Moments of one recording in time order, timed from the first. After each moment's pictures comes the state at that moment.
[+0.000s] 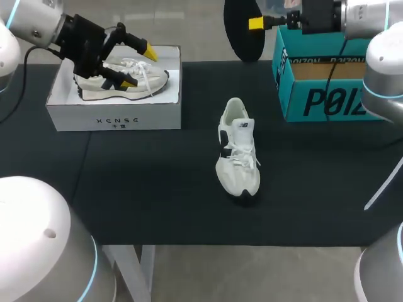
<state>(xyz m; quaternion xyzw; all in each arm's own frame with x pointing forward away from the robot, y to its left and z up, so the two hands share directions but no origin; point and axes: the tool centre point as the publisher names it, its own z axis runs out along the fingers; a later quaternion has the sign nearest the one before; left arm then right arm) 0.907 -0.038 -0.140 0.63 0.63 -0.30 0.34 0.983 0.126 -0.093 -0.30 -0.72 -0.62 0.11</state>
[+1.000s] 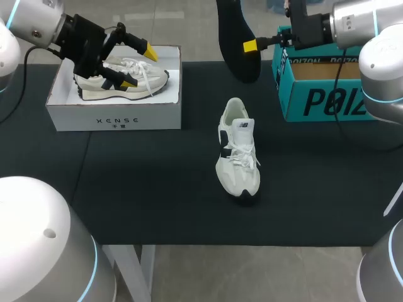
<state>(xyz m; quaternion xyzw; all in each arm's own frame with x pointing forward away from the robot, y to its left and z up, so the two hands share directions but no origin) 0.907 -0.038 -0.140 0.63 0.63 -0.30 0.34 0.967 0.132 -0.139 -0.32 -0.77 -0.55 0.10</state>
